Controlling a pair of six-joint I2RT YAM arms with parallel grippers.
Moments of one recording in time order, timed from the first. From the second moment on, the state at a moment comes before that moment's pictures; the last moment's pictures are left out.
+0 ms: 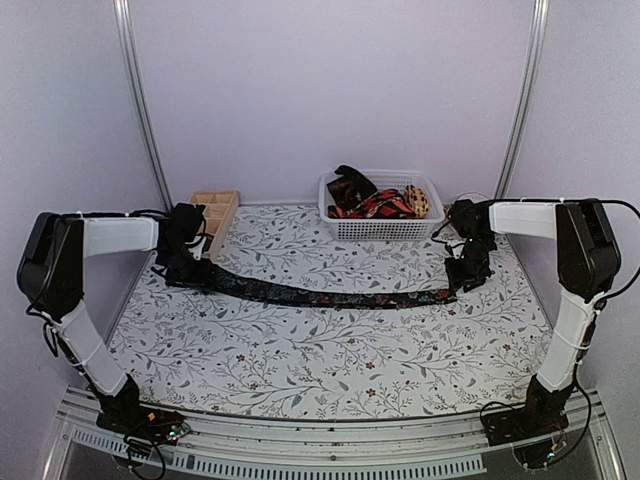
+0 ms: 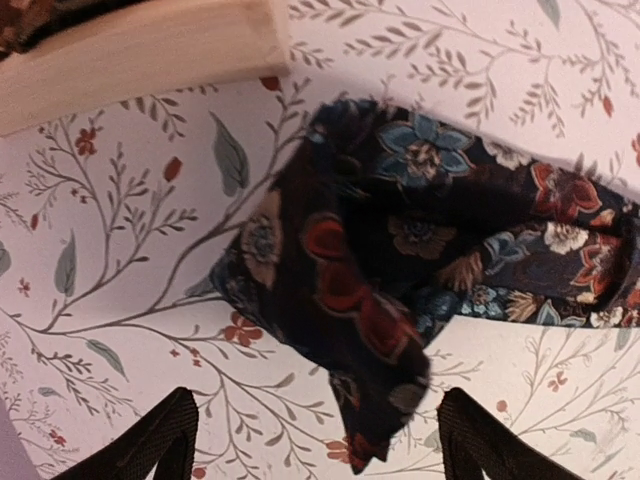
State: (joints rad) left arm -0.24 1.70 1.09 -0.62 -0.10 -0.15; right arm 0.26 1.89 1.32 -0.89 0.06 0.17
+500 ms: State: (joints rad) left arm -0.28 1.76 1.07 -0.62 -0.12 -0.17; right arm 0.28 1.80 1.42 -0.90 0.00 0.17
